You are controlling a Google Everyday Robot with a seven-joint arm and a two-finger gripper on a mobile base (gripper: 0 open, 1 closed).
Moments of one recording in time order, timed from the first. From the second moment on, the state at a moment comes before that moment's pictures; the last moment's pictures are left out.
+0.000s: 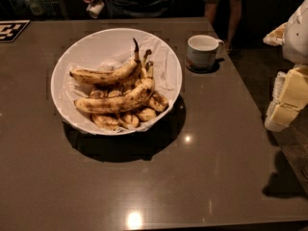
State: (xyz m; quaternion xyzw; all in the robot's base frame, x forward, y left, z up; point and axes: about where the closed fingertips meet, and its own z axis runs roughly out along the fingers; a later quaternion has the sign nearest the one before) arm 0.438 -0.217 0.976 -0.60 0.78 -0.03 0.16
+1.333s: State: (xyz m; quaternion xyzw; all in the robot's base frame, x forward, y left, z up) arm 0.445 -0.155 0.994 -0.62 0.77 -0.08 0.15
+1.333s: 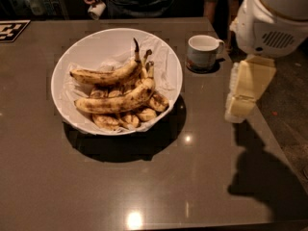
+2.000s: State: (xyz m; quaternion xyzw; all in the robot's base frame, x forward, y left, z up) arm 0.441 -0.114 1.004 -0.66 0.73 -0.08 0.16
